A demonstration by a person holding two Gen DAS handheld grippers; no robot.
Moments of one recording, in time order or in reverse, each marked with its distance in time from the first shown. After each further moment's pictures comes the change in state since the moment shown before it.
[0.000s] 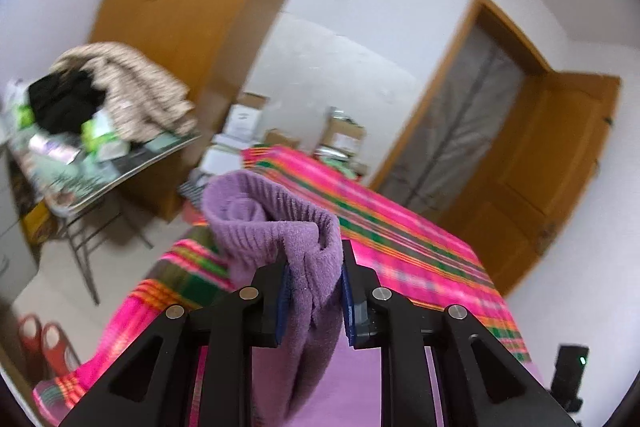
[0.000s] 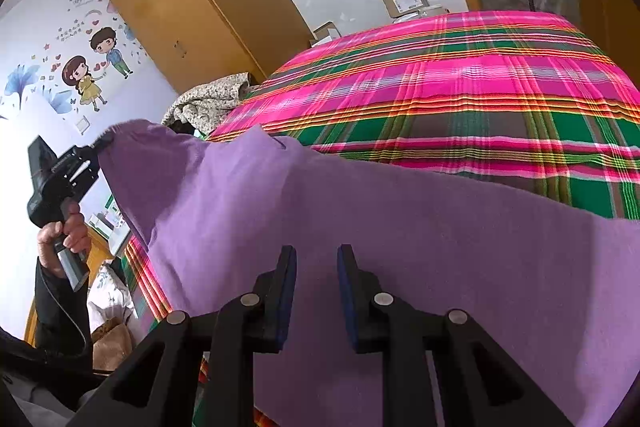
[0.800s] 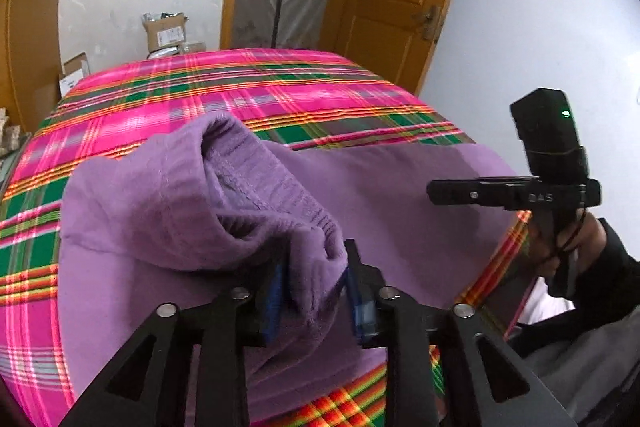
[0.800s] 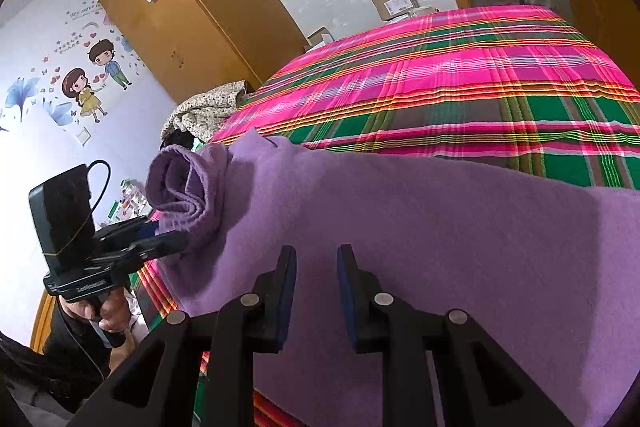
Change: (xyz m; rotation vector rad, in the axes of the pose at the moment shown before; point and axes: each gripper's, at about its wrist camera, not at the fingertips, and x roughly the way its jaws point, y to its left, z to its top) left arm 0.059 -0.140 -0.142 0.523 0.474 -0.345; right arm -0.015 -0.011 -0.012 0.036 -0.024 0.007
